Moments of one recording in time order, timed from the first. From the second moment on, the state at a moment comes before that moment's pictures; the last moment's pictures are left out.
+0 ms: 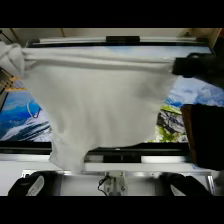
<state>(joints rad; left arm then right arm) 0.18 -0.78 1.37 1.44 -0.88 -1.54 0.35 -1.00 1.52 -1.90 1.19 1.89</state>
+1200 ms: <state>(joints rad) 0.16 -1.46 1.41 1.31 -1.11 -1.51 0.12 -1.62 1.56 -1.48 0.90 1.94</state>
